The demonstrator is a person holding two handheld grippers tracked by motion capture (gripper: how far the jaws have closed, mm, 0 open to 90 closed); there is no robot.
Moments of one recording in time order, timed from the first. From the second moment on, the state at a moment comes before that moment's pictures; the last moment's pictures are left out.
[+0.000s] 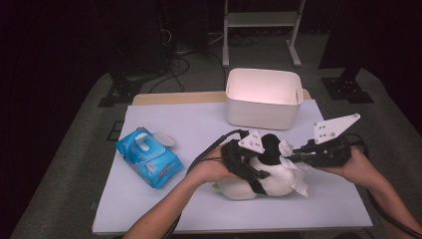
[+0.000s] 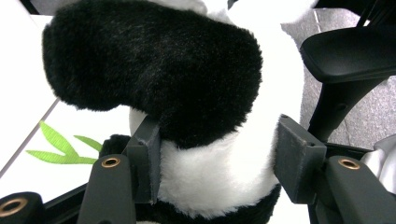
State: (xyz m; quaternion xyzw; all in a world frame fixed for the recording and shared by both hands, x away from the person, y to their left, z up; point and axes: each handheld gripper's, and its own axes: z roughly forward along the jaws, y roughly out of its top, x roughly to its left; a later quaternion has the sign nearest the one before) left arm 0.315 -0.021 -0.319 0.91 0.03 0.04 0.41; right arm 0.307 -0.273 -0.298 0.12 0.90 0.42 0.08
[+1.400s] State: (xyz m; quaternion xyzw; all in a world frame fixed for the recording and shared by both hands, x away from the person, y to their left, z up) left arm 0.329 -0.005 -0.345 0.92 0.08 0.04 0.38; right arm 0.308 -0.284 -0.321 0.14 0.90 0.41 0.07
